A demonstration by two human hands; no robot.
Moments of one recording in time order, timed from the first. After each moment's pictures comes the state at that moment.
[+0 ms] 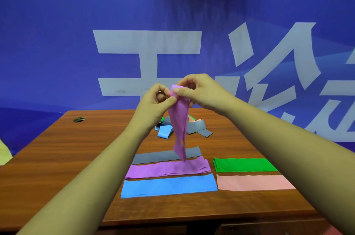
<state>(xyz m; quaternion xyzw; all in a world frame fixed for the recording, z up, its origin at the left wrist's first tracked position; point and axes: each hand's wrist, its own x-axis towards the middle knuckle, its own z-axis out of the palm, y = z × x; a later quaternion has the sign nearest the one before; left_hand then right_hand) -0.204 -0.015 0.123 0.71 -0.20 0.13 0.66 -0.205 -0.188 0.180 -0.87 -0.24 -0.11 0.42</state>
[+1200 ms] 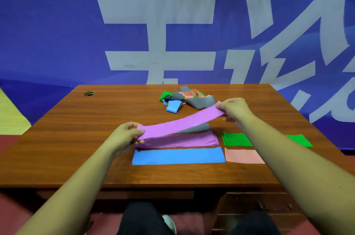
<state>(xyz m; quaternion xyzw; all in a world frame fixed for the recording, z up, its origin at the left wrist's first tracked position) -0.217 0.099 -0.036 0.74 0.11 -0.08 0.65 -0.169 -0.248 0.022 -0.81 0.15 -0.03 0.57</state>
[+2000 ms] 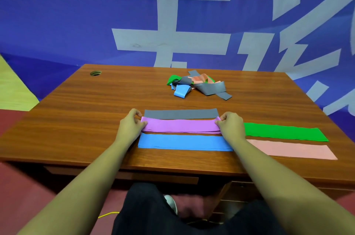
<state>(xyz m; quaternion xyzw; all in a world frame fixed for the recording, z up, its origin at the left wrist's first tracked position) -0.215 0.105 -0.089 0.90 0.12 0.09 0.42 -0.184 -0.221 -0.086 -0.93 0.13 -0.08 0.33</state>
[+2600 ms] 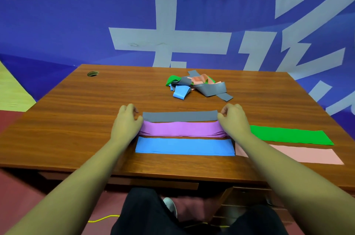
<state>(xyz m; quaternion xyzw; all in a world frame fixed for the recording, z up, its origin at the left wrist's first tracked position) -0.197 0.106 -0.078 0.94 0.09 0.16 0.30 -0.168 -0.229 -0.063 -0.96 0.03 -0.11 0.27</state>
